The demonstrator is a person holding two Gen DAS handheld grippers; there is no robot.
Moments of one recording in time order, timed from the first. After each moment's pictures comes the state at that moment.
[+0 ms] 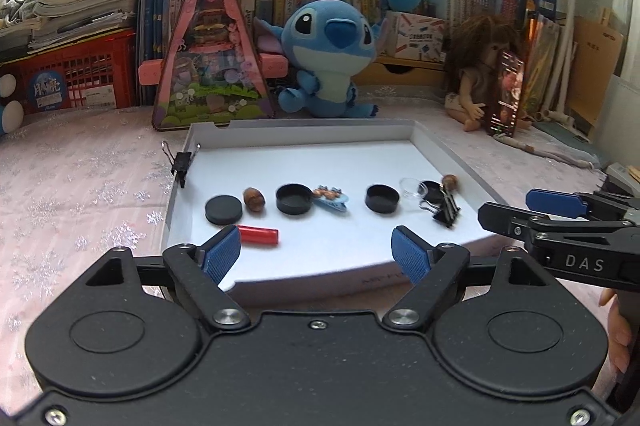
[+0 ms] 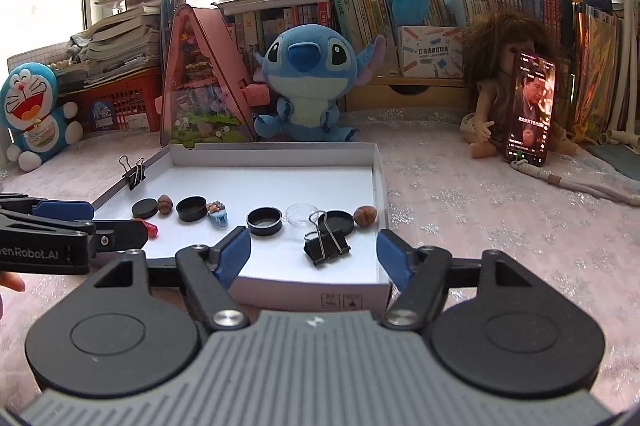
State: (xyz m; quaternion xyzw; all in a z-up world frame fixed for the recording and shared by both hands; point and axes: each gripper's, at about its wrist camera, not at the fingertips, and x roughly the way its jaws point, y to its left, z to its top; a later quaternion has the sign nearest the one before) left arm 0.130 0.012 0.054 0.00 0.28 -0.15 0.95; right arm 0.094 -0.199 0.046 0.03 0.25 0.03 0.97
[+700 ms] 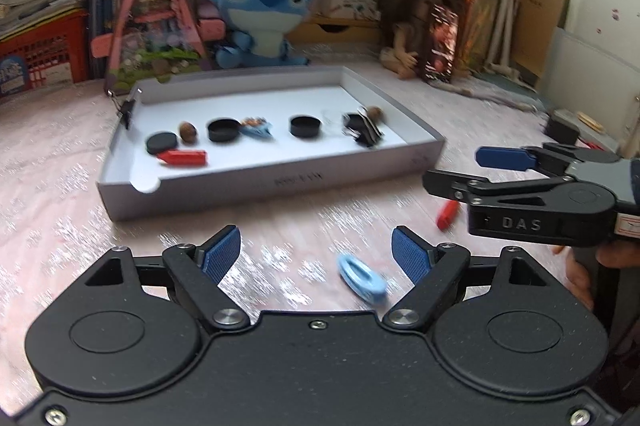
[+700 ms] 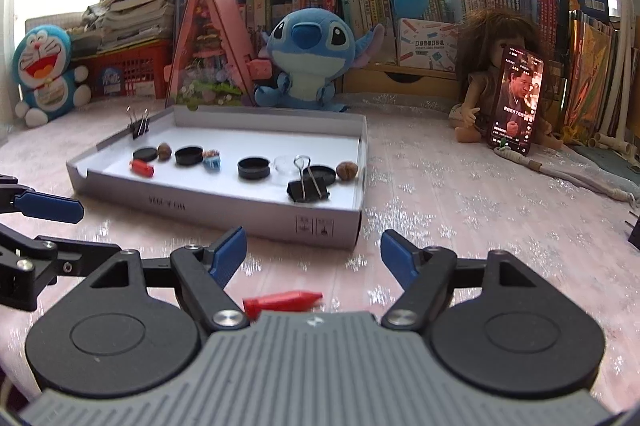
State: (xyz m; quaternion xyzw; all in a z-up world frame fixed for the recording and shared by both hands) left arm 0.066 -0.009 0.026 0.03 0.31 -0.22 0.92; right arm 0.052 -0.208 0.020 -0.01 0.25 0.04 0.97
